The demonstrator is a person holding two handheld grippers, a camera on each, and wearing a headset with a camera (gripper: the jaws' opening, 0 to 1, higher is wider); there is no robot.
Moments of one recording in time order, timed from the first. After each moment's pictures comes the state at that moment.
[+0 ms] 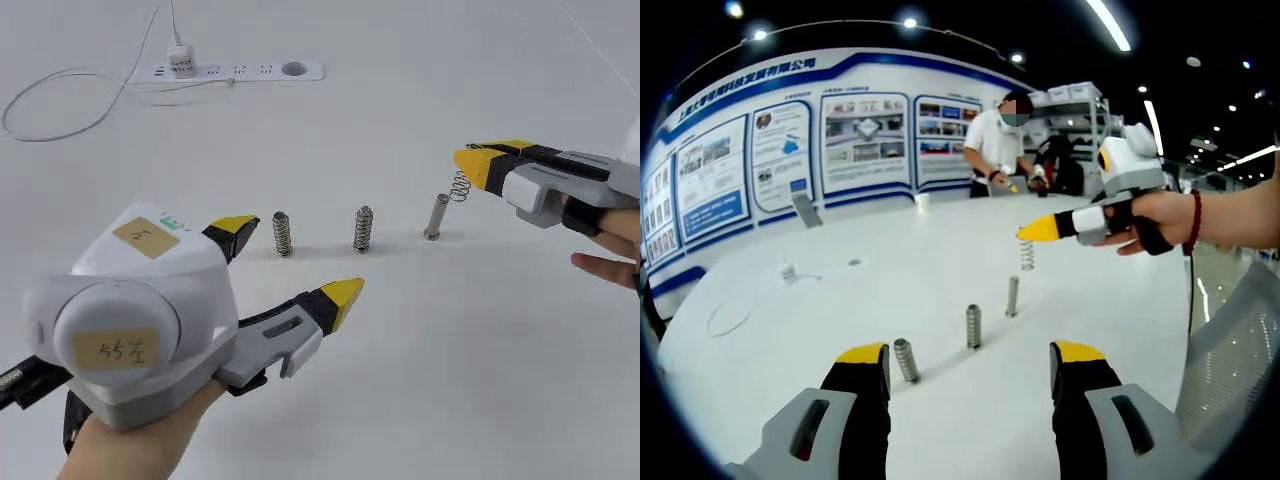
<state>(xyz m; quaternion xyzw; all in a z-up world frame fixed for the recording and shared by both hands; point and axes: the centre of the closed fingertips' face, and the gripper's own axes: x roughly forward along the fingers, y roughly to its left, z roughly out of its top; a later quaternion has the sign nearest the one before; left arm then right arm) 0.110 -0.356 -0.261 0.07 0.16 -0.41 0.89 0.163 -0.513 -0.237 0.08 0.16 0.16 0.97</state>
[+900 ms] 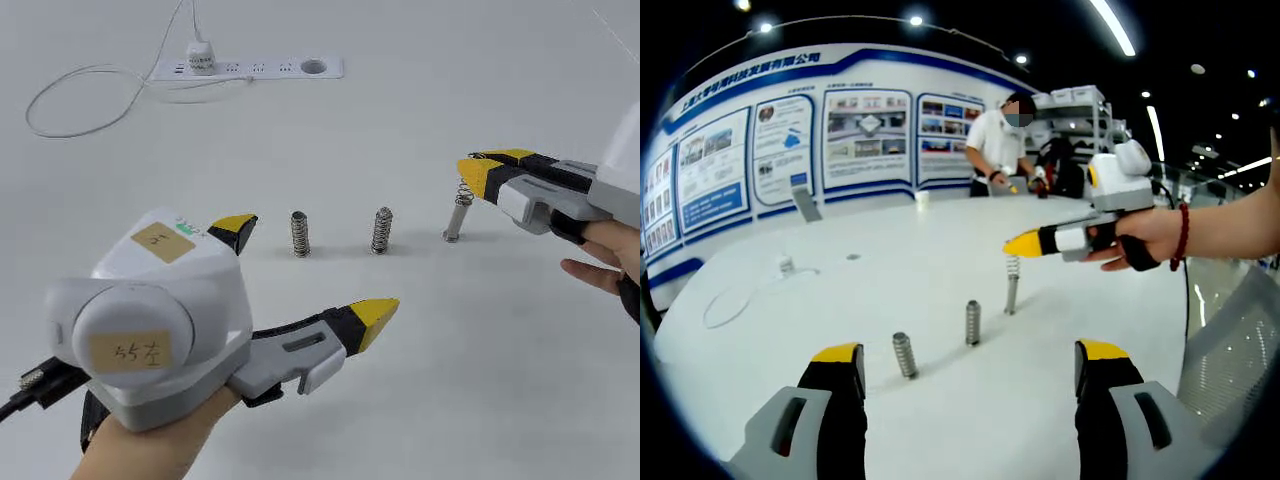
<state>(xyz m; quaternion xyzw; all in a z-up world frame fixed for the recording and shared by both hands) 0.109 -0.354 -0.265 0.06 0.16 -0.41 0.89 0.173 -0.505 -0.257 0.04 0.15 0.16 0.97</state>
